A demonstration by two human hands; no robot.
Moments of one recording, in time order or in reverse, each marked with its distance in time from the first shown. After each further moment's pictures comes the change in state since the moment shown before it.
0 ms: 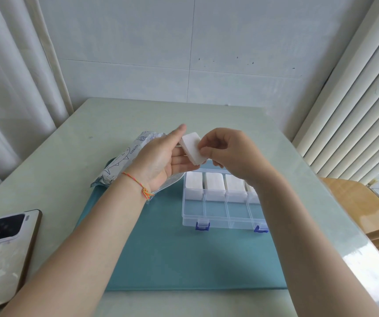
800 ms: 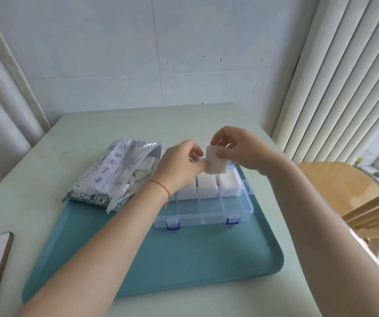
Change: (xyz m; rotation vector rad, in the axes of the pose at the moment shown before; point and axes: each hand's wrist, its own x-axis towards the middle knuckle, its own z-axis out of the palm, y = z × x) left_hand 0.037 -0.048 0.072 1.076 0.105 0.328; right_hand -0.014 0.057 -0.082 -0.161 -0.004 0.082
